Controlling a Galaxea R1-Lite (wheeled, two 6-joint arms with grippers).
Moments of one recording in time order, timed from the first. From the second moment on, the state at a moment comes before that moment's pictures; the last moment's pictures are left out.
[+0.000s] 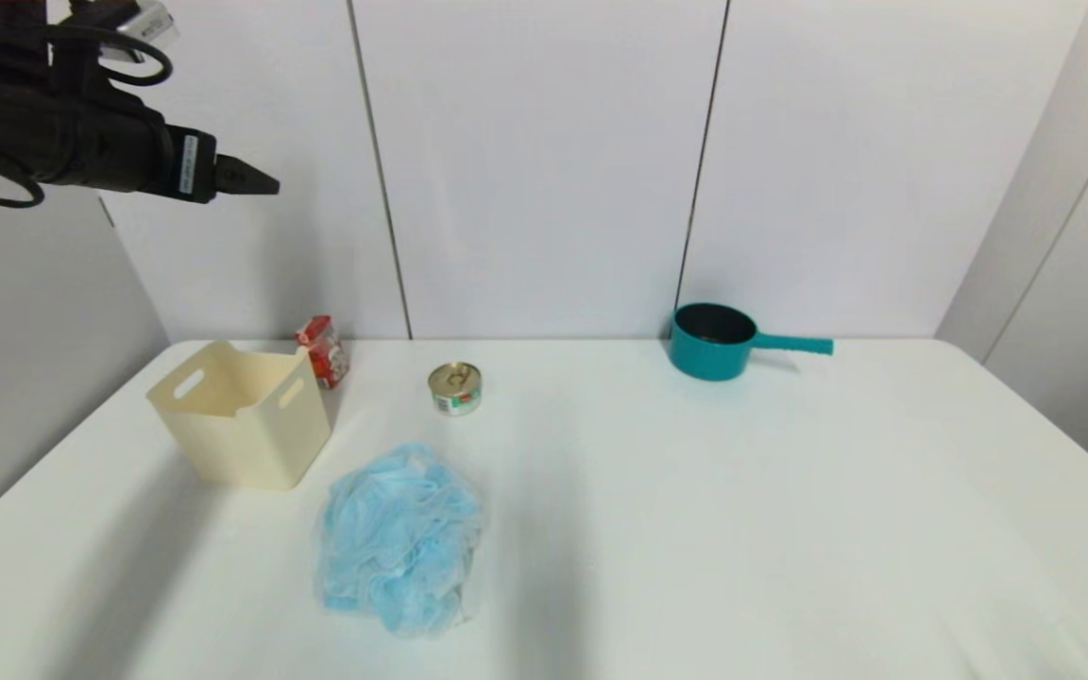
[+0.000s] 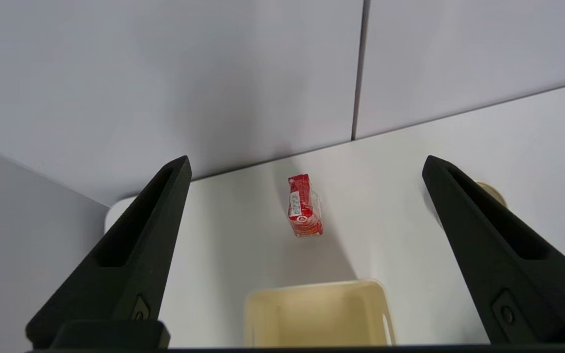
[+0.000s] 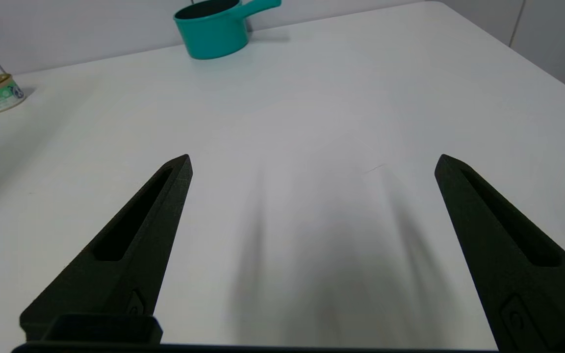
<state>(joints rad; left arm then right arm) -0.01 1.79 -1.86 0.46 -0.13 0.24 -0.01 0.00 0.00 0.02 -0.05 0.15</state>
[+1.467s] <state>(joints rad) 0.02 0.30 -0.31 0.00 0.02 0.16 -0.01 0.00 0.00 0.02 -0.05 0.15</state>
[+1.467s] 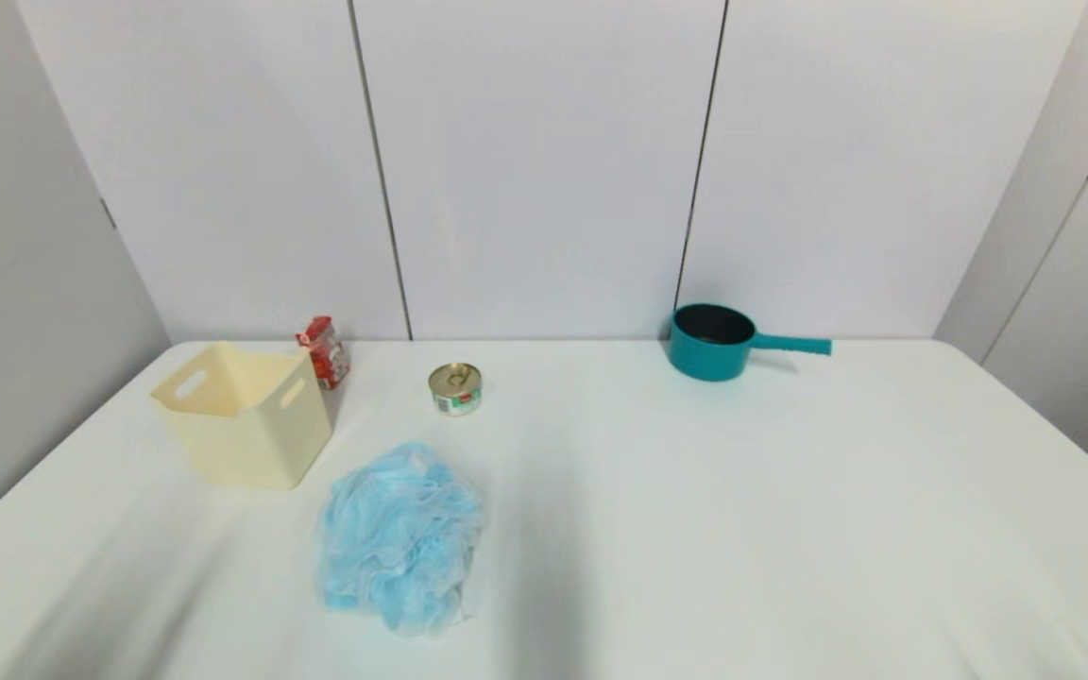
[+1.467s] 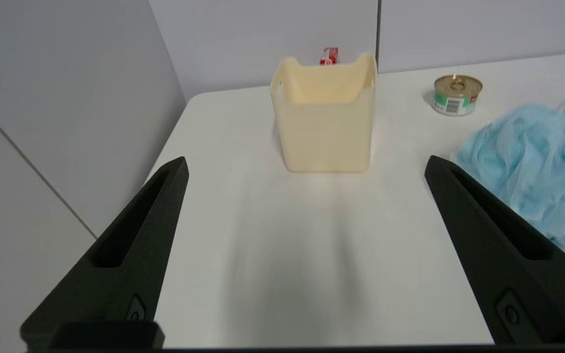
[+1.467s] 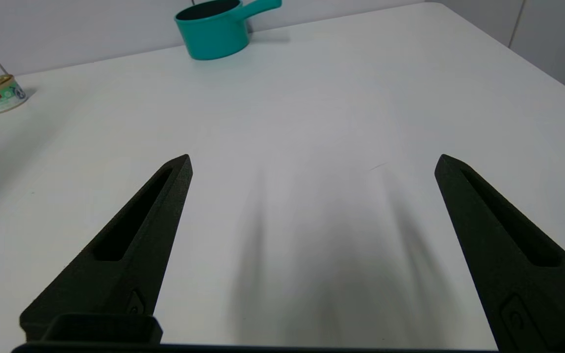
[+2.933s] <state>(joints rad) 0.01 0.00 0.00 -0.01 0.00 -0.01 -0.01 0.00 0.00 0.02 -0.05 0.15</state>
